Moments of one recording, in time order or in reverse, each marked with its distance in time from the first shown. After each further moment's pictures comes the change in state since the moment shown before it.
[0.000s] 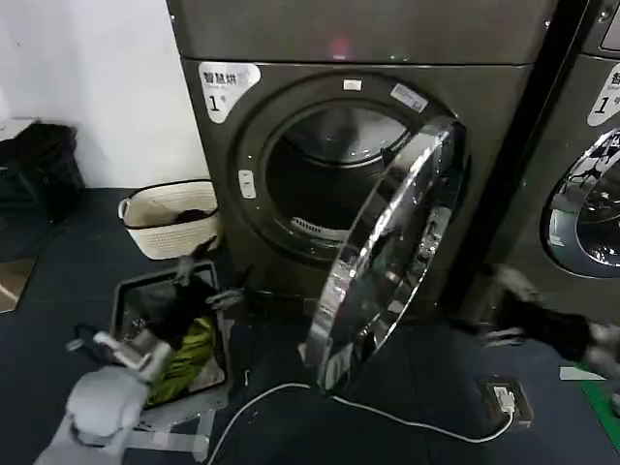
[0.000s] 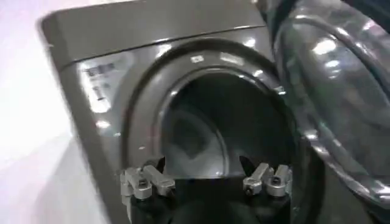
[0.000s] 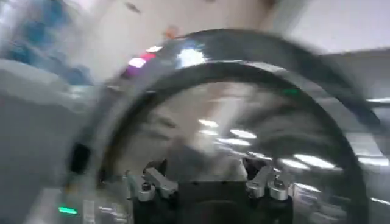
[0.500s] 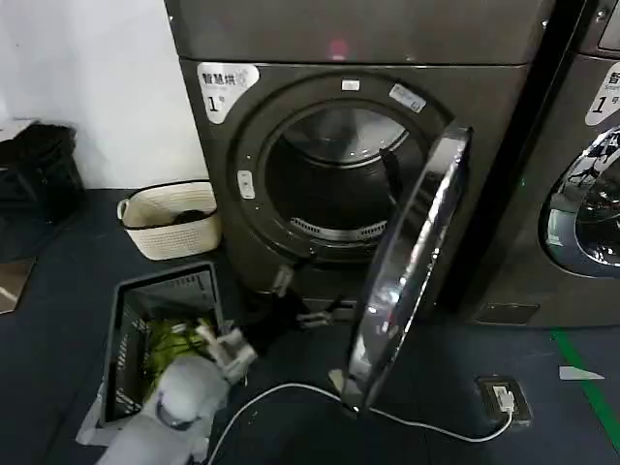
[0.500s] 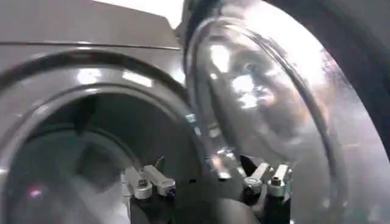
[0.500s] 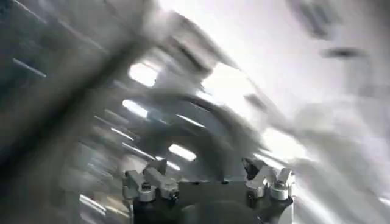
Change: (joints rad) left arm -0.199 -0.037 0.384 0.094 0.013 -0.013 0.010; right arm -0.188 0.394 0.666 -0.044 -0.373 -0.123 0.850
